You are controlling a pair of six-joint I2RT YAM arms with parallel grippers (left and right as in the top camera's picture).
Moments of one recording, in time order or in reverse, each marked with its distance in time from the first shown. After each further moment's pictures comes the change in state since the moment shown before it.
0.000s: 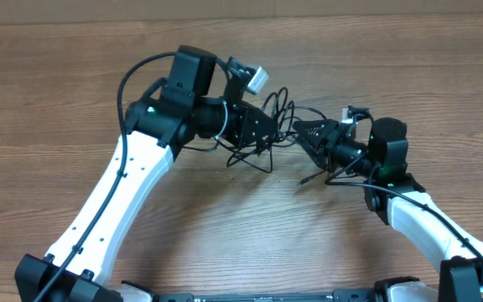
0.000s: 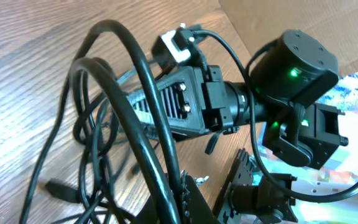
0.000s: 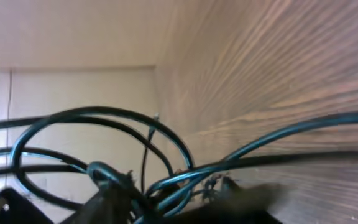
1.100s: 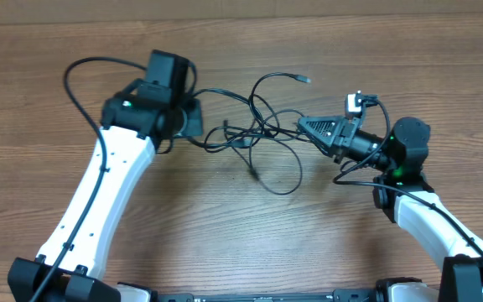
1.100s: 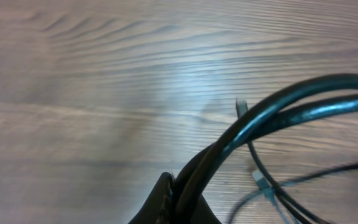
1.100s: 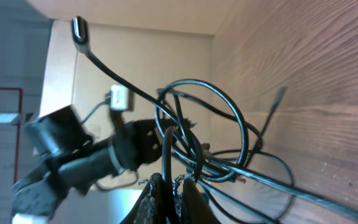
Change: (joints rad) left arm 0.127 -0.002 -0.001 -0.256 -0.863 -0.218; right arm -0.094 0.000 0.000 0.318 -0.300 0.154
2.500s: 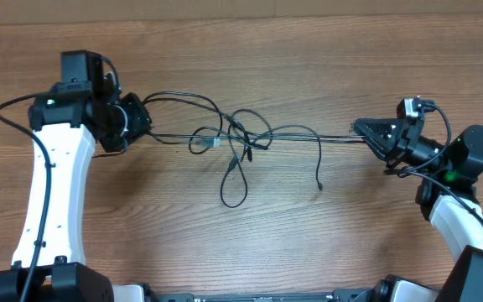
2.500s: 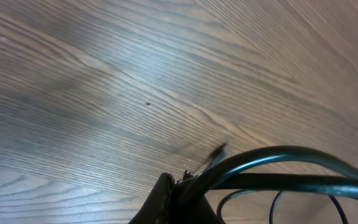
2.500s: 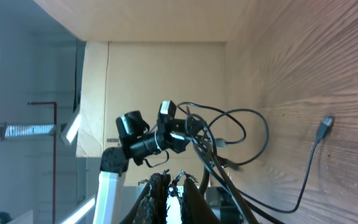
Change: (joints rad) left arm 0.362 -0.001 0.000 -0.083 0.314 -0.127; right arm -0.404 0.000 0.000 0.014 -0.357 0.071
